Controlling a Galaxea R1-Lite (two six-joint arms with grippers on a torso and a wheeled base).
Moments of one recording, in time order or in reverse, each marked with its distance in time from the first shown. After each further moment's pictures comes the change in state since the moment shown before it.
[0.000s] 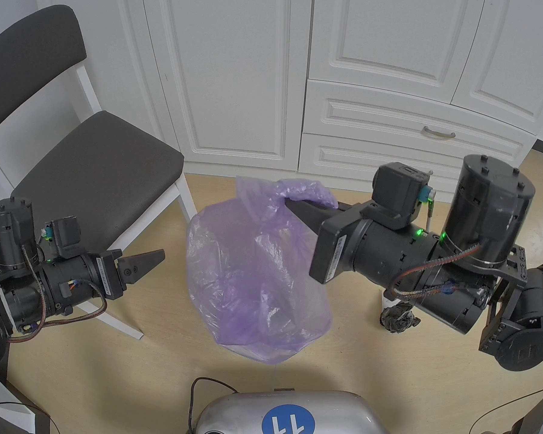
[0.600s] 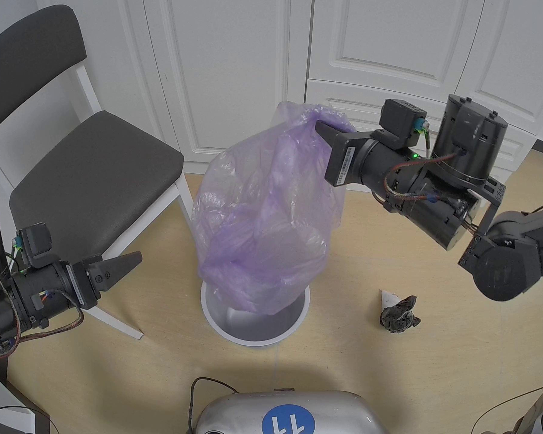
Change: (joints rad) left arm 0.018 -0.160 0.060 0.050 0.002 -0.057; right arm -0.190 0.104 -0.249 0.024 0.007 -0.070
